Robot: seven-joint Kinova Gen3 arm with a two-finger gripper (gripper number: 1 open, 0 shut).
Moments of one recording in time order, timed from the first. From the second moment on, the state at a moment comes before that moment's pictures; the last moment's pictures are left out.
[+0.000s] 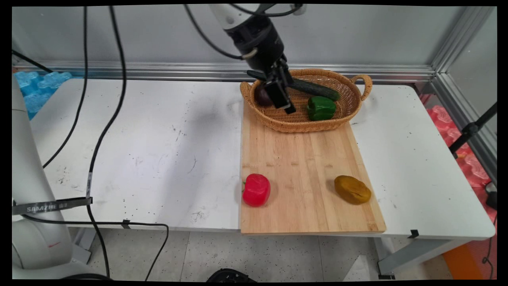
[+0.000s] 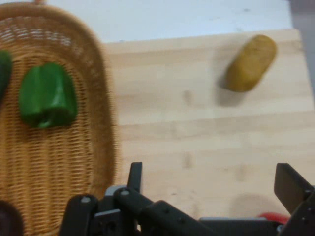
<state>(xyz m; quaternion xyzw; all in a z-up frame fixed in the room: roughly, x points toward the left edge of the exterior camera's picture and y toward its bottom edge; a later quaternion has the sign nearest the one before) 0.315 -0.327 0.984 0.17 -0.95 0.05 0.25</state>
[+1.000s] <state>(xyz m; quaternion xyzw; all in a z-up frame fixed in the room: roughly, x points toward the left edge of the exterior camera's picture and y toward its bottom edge) 0.228 -0.314 0.922 0.08 -0.96 0.03 0.26</state>
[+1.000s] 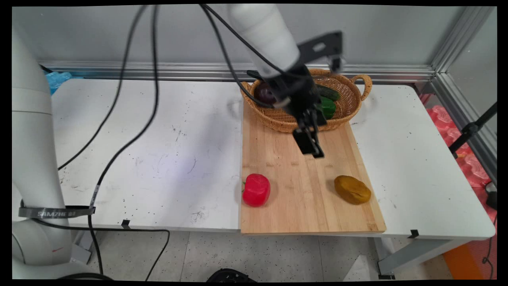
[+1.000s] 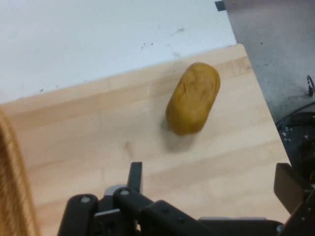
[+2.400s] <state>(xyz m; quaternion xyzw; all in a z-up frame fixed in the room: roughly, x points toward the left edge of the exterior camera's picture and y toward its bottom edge) 0.102 -0.363 0.786 -0.03 -0.98 0.01 0.21</state>
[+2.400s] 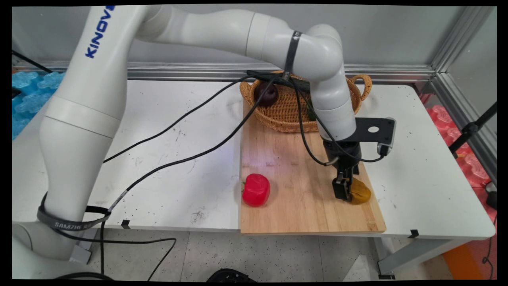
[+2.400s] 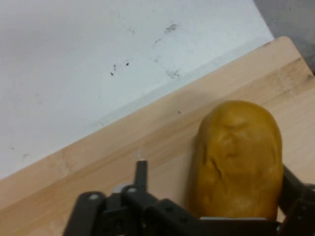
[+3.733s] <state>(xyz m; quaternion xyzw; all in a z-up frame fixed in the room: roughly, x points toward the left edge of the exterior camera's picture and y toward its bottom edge) 0.211 -0.358 0.914 0.13 -0.96 0.04 0.24</state>
